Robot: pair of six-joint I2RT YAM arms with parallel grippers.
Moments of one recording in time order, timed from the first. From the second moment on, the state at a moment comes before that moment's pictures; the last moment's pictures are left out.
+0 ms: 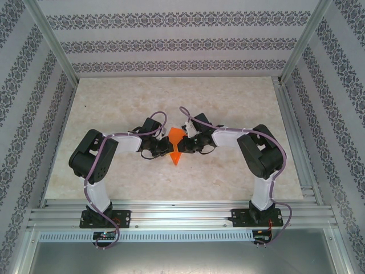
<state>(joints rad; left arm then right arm) -0.49 1.85 0.92 -0.11 0.53 -0.82 0.58 1.92 1.06 -0.19 -0.62 0.47</state>
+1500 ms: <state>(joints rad) -0.48 1.91 1.01 -0.09 0.53 -0.78 0.57 1.99 1.19 -0.42 -0.51 0.36</state>
